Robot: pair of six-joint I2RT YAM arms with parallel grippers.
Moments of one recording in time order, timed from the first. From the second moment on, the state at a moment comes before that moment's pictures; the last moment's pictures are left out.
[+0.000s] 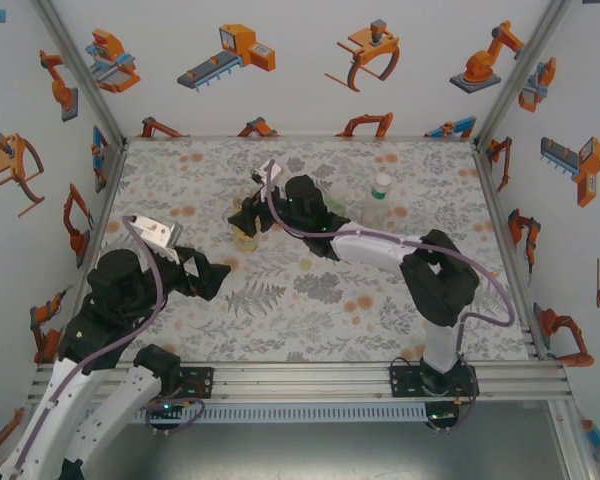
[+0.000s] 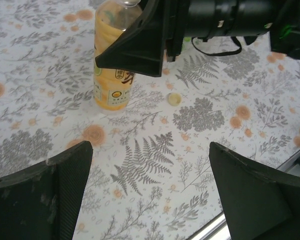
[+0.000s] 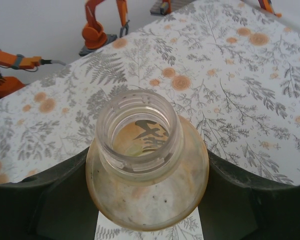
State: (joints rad) left arm -0.49 0.47 0.76 -0.54 0.16 -0.15; right arm 0.84 1.85 1.26 0.45 -0.31 0.12
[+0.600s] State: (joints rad) left arm -0.49 0.65 0.56 0.10 0.51 -0.12; right arm 0.84 1.33 1.19 0.05 -0.39 0.13
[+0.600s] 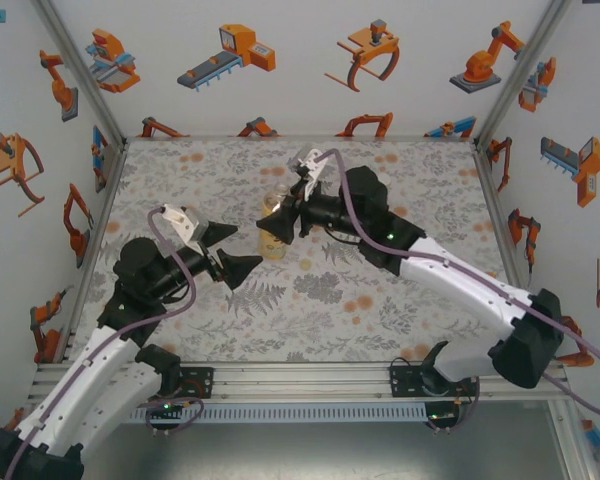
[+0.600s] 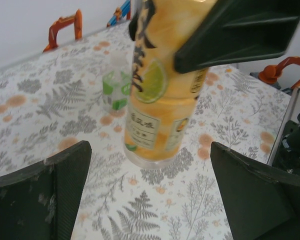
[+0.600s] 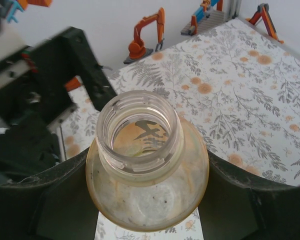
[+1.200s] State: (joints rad) left arm -0.69 1.05 0.67 0.54 0.71 -0.15; right arm 0.84 1.15 1.15 -0.03 -0.46 0.17
